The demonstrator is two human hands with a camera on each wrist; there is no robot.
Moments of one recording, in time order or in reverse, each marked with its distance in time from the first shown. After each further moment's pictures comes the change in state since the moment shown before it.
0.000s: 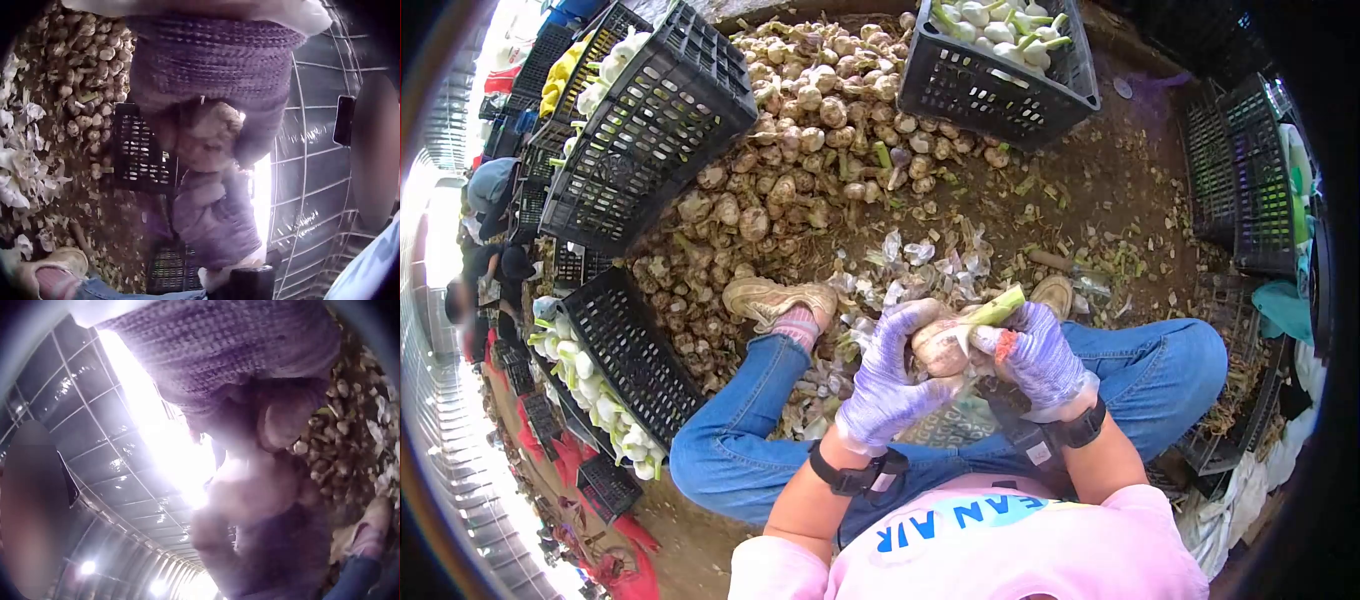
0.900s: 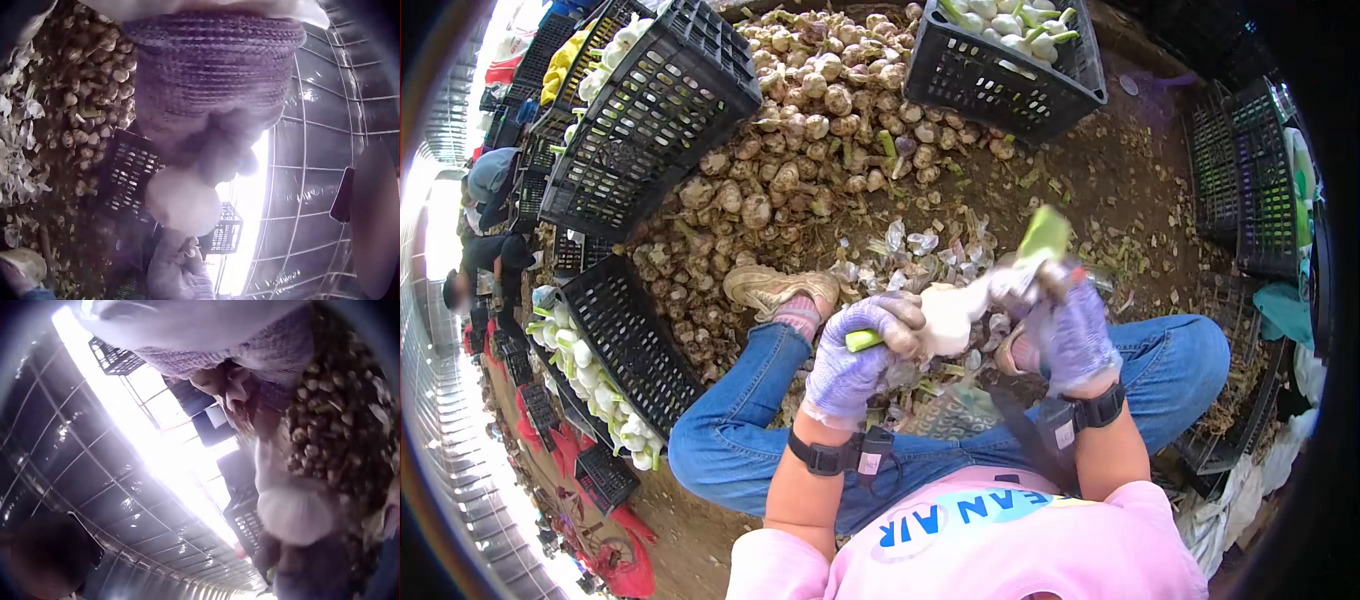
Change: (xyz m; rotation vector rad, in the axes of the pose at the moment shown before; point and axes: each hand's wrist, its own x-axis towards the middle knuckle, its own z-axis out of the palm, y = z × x) left_hand 0.005 0.003 -0.037 -0.442 0.003 -0.159; right_hand 0.013 0.002 -0.020 0.425 0.127 -0.286
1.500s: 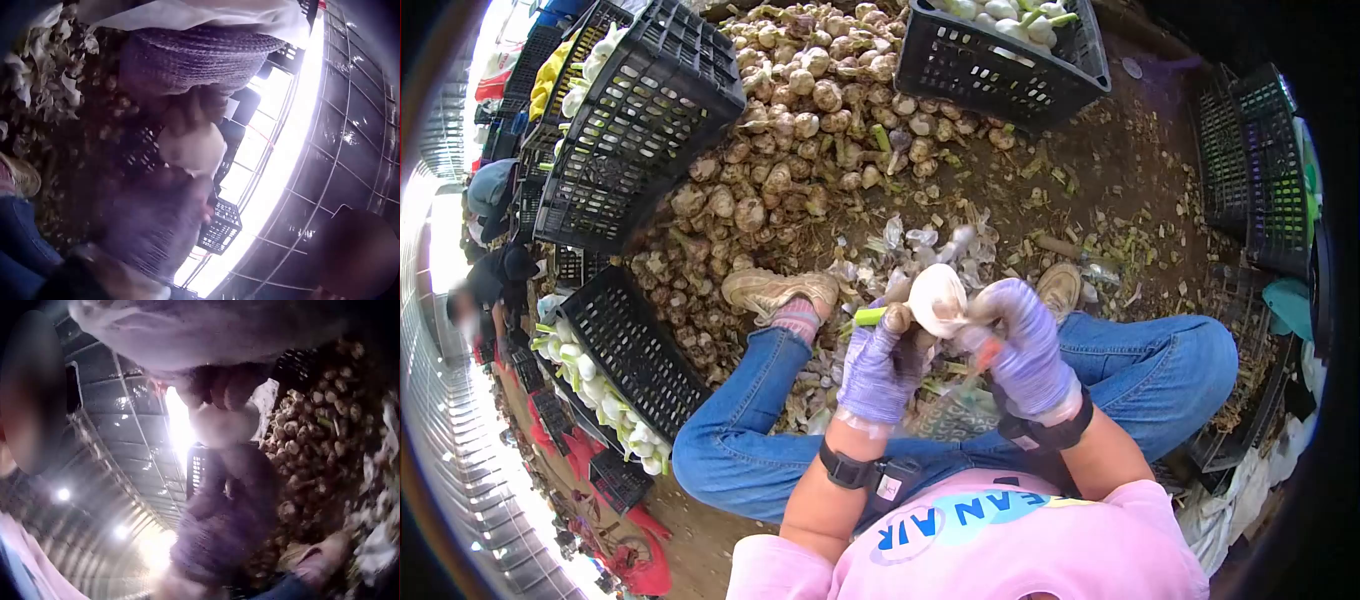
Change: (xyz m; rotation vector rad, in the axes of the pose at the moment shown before) left_hand 0.012 -0.034 0.026 -0.520 0.314 -0.254; right_hand 0.000 0.026 0.008 -0.968 -0.251 -0.511
